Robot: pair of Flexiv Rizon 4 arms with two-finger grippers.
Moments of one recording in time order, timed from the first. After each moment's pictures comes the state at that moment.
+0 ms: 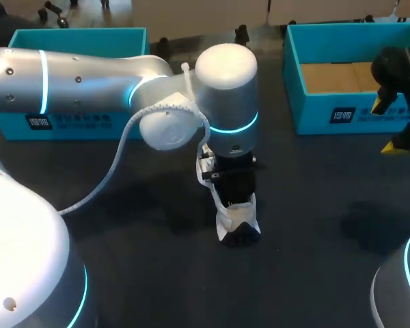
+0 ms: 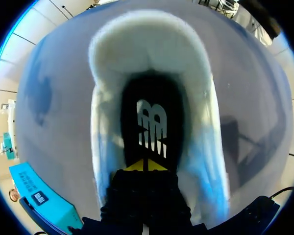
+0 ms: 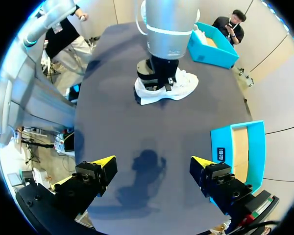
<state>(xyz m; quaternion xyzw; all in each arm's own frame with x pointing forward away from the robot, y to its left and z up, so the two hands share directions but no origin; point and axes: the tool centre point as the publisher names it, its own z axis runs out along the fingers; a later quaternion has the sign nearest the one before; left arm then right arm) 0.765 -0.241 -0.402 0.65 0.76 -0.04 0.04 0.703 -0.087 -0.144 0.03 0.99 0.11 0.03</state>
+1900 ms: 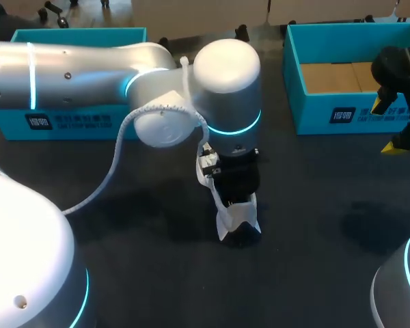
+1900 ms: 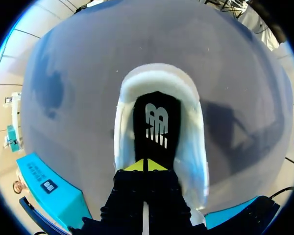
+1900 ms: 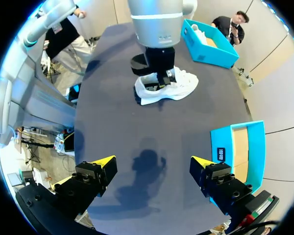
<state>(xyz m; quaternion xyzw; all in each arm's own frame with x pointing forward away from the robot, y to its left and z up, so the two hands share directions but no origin) 0.765 -0.242 -0.364 0.63 0.77 0.00 0.08 0.703 -0.087 -0.144 0.03 0.99 0.11 0.03</state>
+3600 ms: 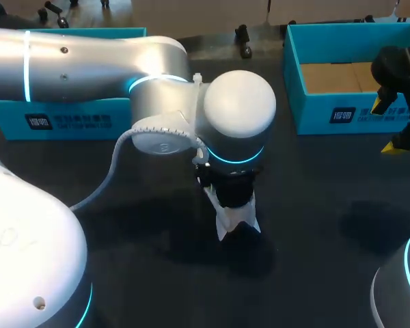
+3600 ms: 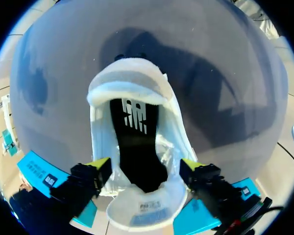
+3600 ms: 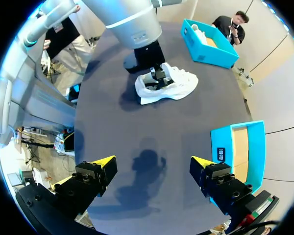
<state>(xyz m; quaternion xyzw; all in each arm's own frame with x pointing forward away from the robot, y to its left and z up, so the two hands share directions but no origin) 0.767 -0.217 -0.349 0.65 0.74 0.11 0.13 0.703 -0.087 -0.144 0.03 0.99 0.11 0.03</state>
